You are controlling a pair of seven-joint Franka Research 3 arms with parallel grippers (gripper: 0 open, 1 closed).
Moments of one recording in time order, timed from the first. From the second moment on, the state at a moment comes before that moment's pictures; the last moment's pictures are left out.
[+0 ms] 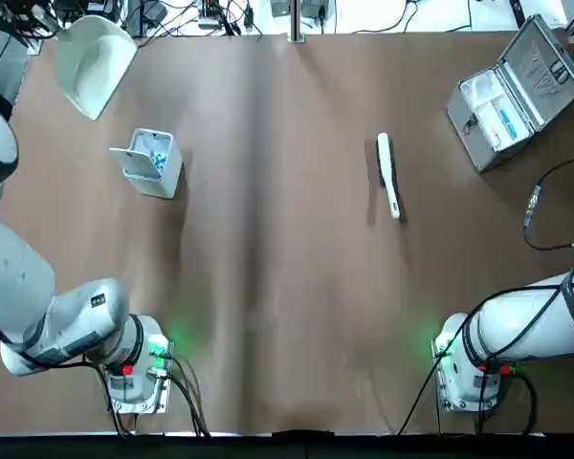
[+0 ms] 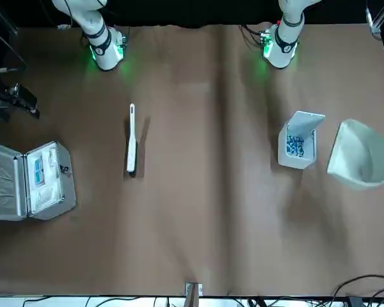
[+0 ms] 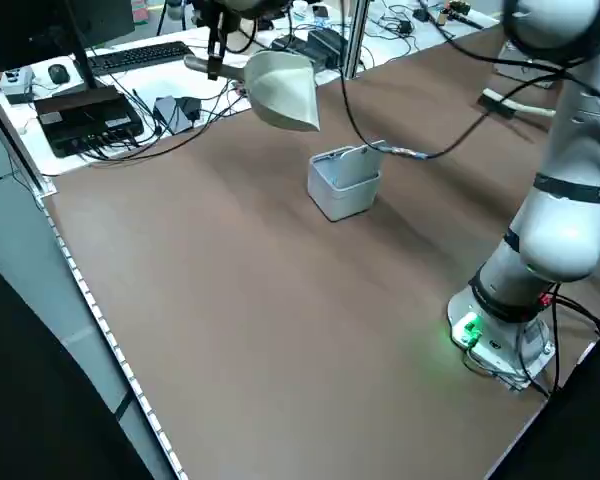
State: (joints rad) left arm 0.34 0.31 -0.01 -1.58 -0.07 2.22 -0.64; right arm 0.08 0.02 -0.05 -1.47 0.01 1.54 -0.05
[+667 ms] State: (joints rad) left arm 0.35 0.56 0.10 -1.47 -0.06 2.21 -0.95; right arm 0.06 0.02 -0.06 -1.49 0.00 1.49 -0.05
